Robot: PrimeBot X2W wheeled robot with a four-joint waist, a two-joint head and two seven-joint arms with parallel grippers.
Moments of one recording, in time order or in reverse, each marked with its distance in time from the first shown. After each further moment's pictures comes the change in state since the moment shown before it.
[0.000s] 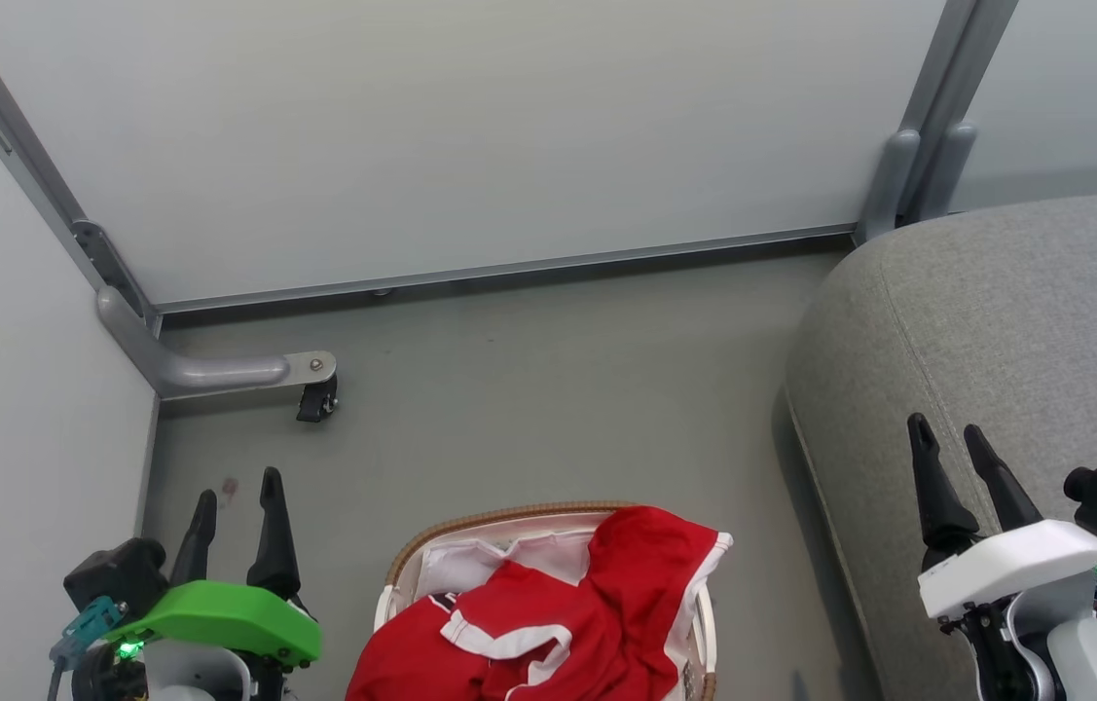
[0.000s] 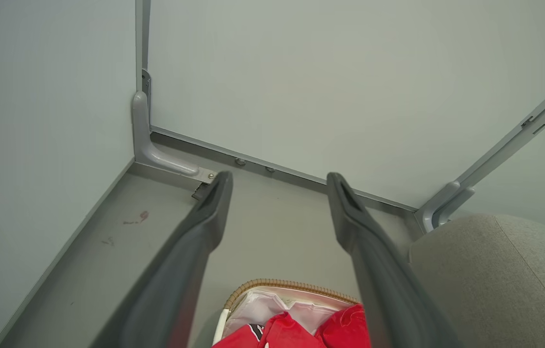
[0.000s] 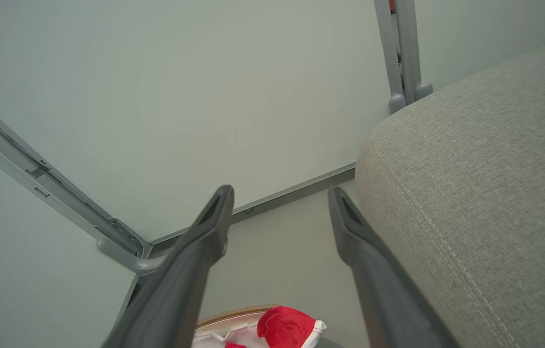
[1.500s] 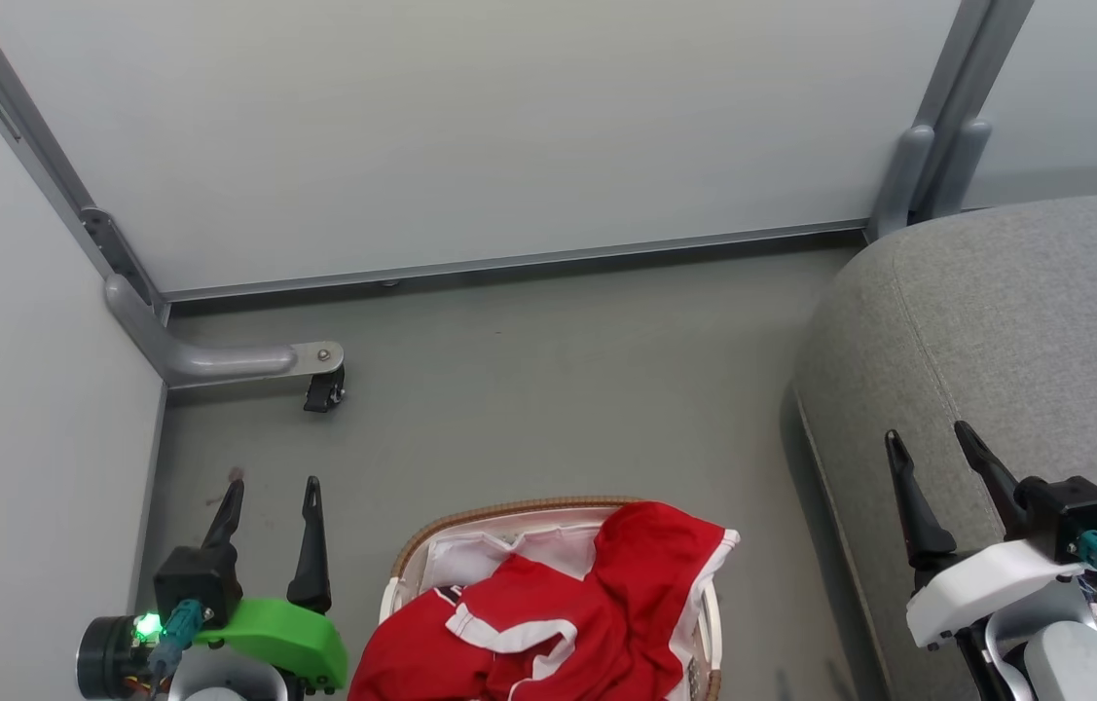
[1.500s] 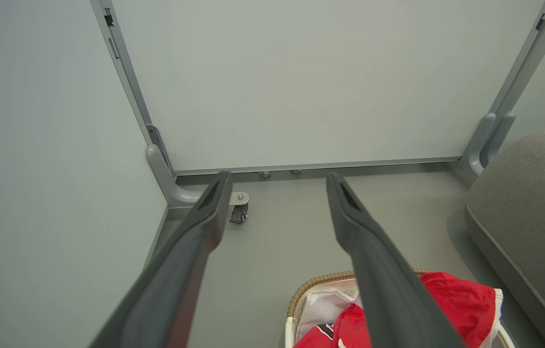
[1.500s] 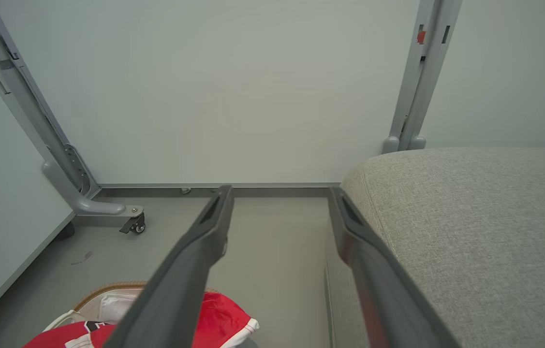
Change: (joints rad) left arm -0.002 0.004 -0.043 0.043 0.369 0.009 -0.097; right arm -0.007 -0.027 0.029 0.050 -0.365 0.000 -0.100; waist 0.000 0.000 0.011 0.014
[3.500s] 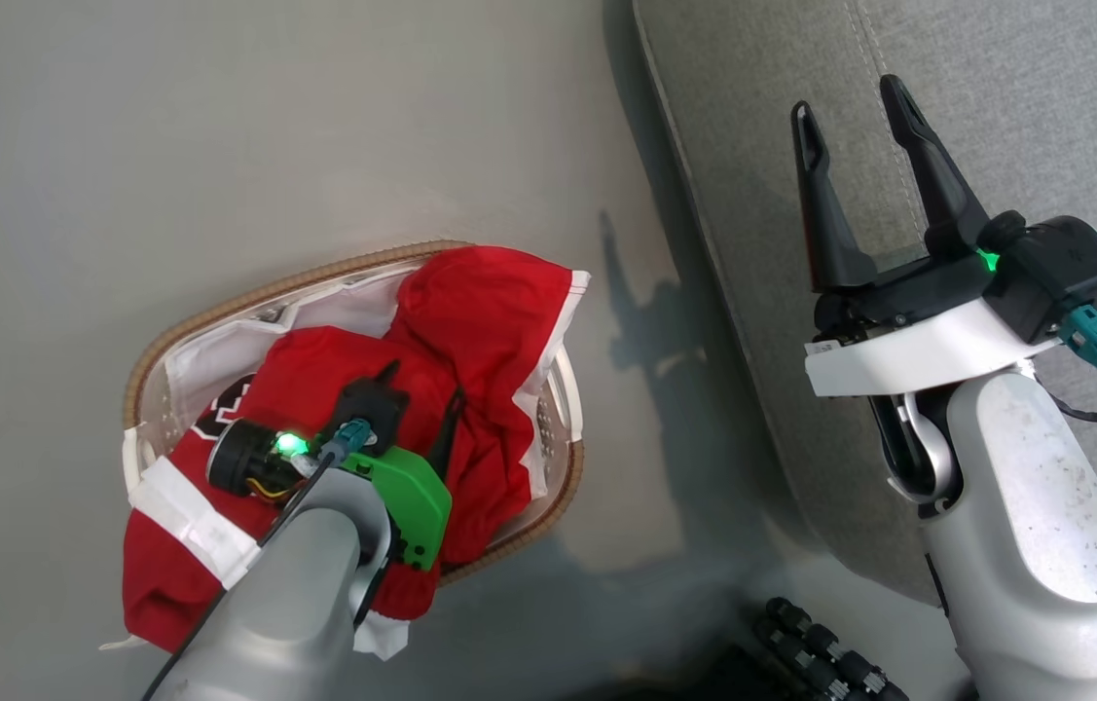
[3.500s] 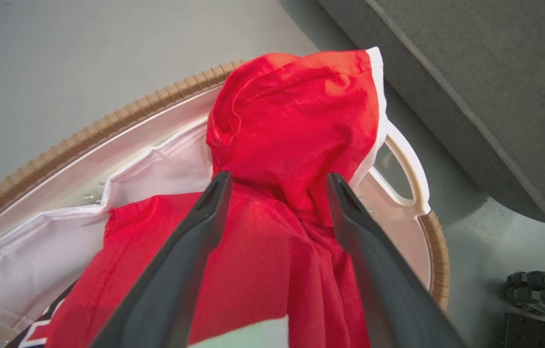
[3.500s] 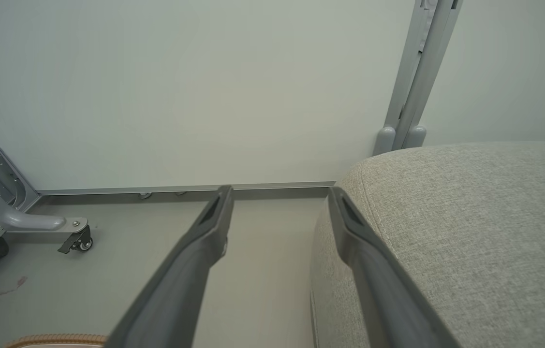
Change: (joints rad) left arm -0.512 0.006 -0.494 0.544 -0.114 -0.032 -0.021; right arm -0.388 0.102 0.100 -0.218 -0.035 0.001 -0.020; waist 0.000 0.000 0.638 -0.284
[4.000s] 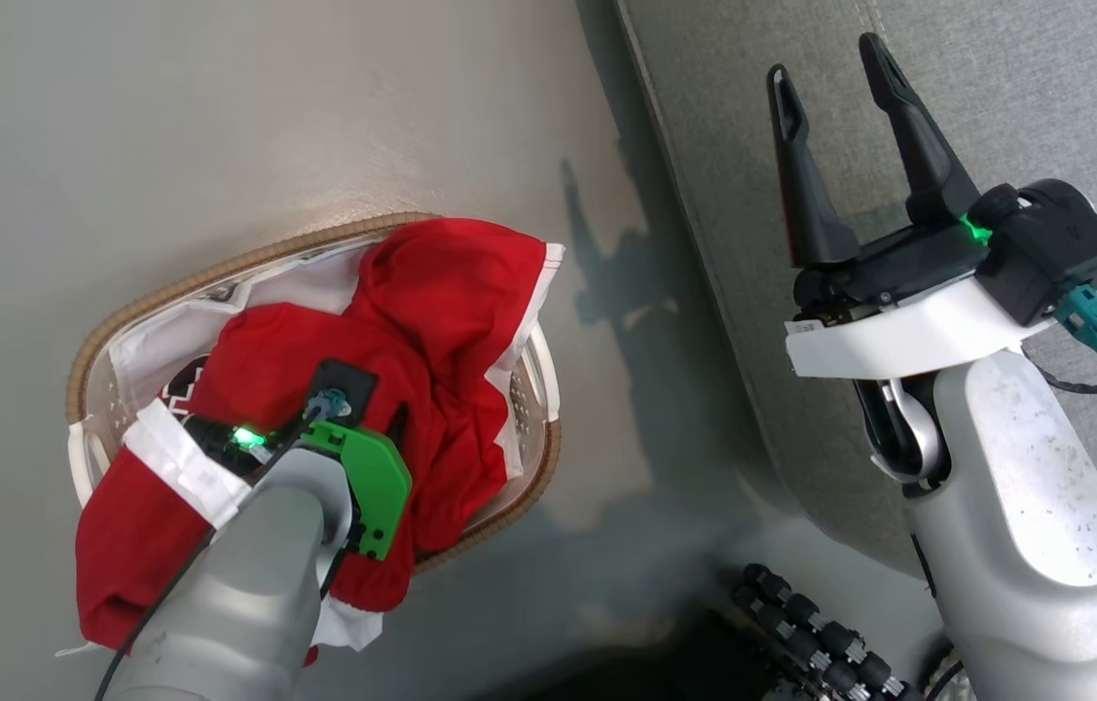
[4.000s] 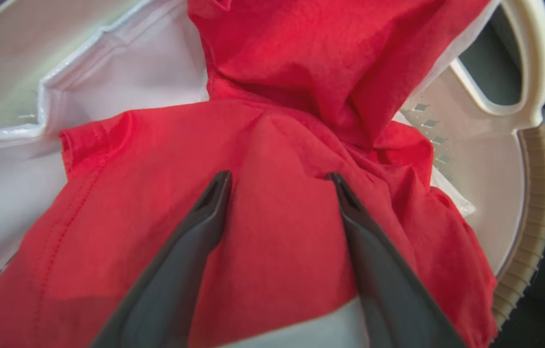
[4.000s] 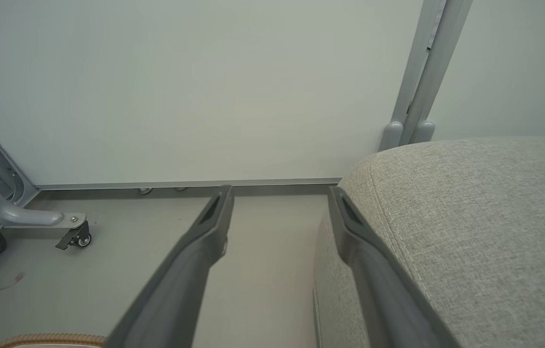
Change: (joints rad) left arm -0.144 -0.003 -0.072 0.293 -0.035 0.001 0.093; right arm -0.044 0.013 0.034 -0.031 0.010 0.000 0.000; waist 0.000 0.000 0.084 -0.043
